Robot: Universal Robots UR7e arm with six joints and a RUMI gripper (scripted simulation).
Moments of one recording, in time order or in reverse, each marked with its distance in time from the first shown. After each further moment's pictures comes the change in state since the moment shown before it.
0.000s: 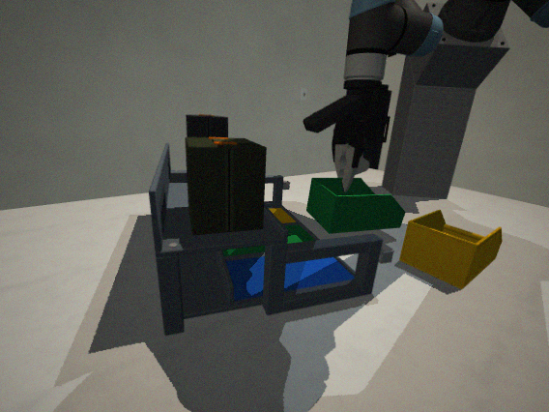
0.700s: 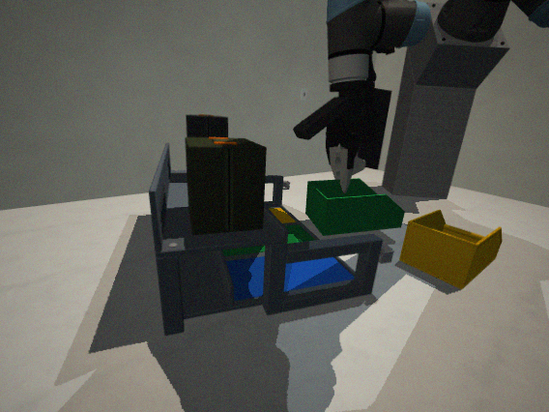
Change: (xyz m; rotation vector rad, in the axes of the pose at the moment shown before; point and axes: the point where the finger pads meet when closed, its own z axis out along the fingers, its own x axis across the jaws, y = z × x) arm 0.001 -0.003 0.003 -0.113 -0.048 0.004
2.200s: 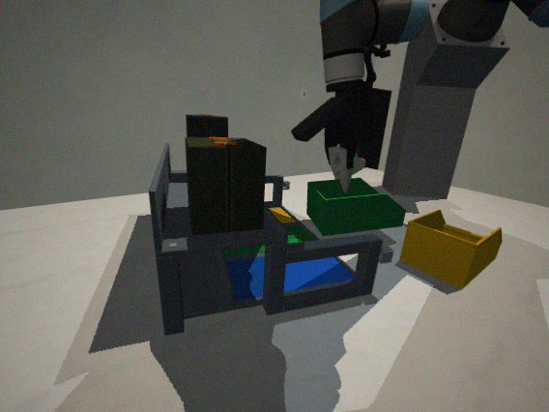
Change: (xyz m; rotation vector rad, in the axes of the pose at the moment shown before) arm 0.000 0.002 0.000 -0.044 -0.010 0.001
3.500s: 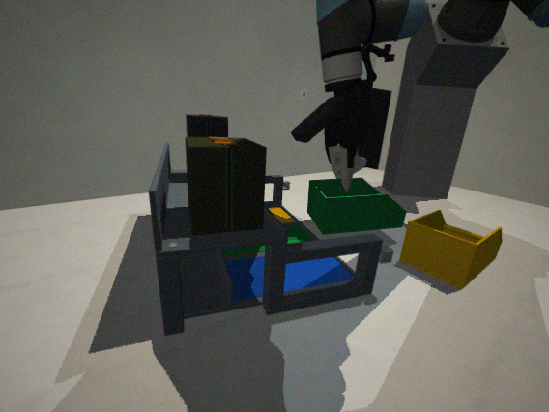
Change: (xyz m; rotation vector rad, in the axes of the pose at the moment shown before) arm -0.001 0.003 -0.001 -0.032 -0.002 0.002
